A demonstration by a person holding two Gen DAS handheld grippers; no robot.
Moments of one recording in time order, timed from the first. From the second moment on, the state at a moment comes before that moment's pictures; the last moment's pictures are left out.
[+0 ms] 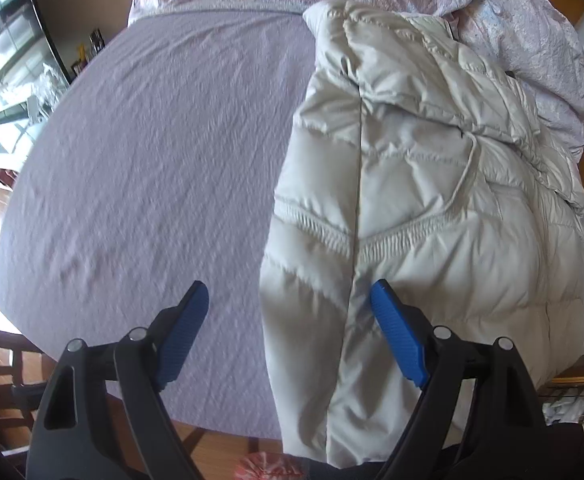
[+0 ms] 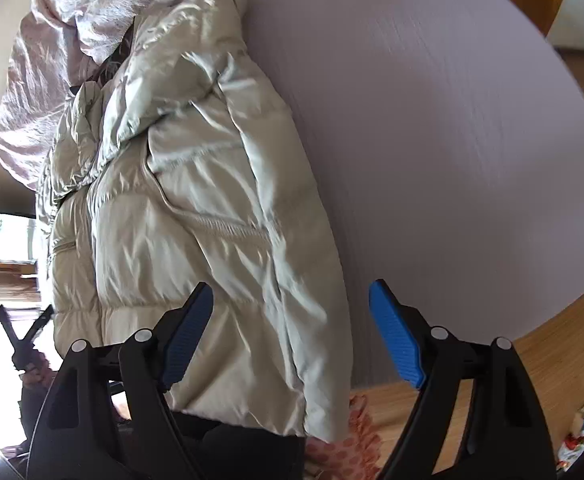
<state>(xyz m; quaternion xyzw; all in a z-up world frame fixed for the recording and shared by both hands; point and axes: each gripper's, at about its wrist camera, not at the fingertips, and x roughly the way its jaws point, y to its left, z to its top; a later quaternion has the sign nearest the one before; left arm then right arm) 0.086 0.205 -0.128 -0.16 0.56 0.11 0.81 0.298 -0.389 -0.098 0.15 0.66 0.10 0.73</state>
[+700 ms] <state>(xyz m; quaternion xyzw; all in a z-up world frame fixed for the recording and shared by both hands) 0.049 0.180 -0.143 -0.20 0.57 0.04 0.79 0.276 -0.359 -0.121 0.16 0.69 0.20 0.67</state>
